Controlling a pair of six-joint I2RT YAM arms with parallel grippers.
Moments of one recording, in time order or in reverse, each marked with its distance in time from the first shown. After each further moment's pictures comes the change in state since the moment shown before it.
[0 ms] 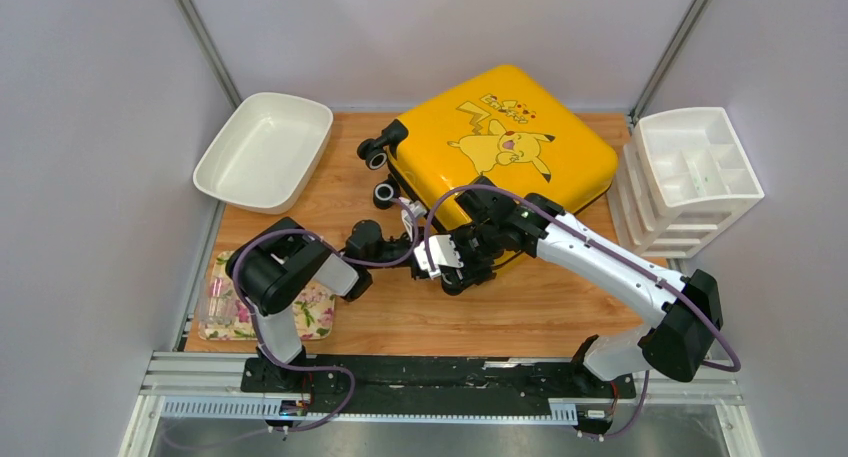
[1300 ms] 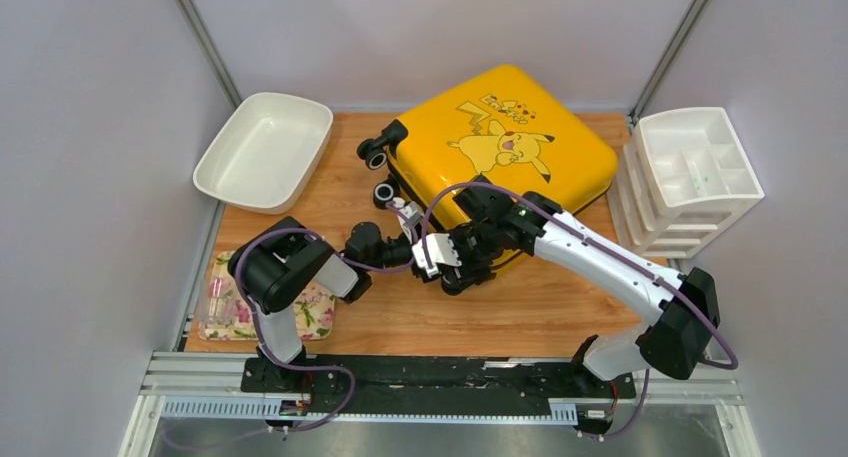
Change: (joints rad) left arm 0.007 -0.001 -0.039 0.029 -0.108 0.256; right arm 0.001 0.014 0.017 -0.011 0.000 0.026
